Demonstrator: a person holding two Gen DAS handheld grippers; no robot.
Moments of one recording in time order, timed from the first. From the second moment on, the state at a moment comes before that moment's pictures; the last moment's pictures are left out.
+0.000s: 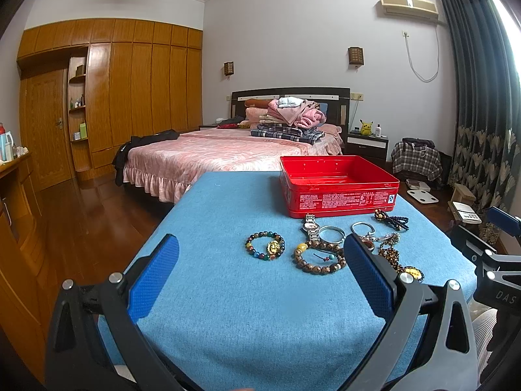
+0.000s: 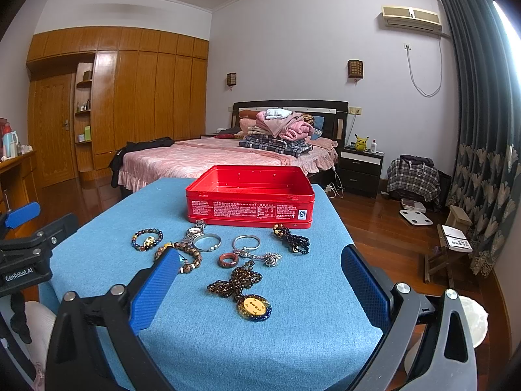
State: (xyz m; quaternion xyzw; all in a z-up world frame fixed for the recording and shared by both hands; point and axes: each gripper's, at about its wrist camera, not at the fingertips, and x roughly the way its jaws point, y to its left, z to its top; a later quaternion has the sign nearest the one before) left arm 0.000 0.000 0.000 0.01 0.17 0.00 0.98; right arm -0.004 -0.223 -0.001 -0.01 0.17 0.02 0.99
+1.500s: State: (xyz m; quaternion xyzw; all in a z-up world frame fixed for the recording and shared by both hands) left arm -0.001 0.000 -0.001 0.01 0.17 0.00 0.98; right arm -0.003 -0.222 -0.001 -0.01 0.17 0.02 0.99
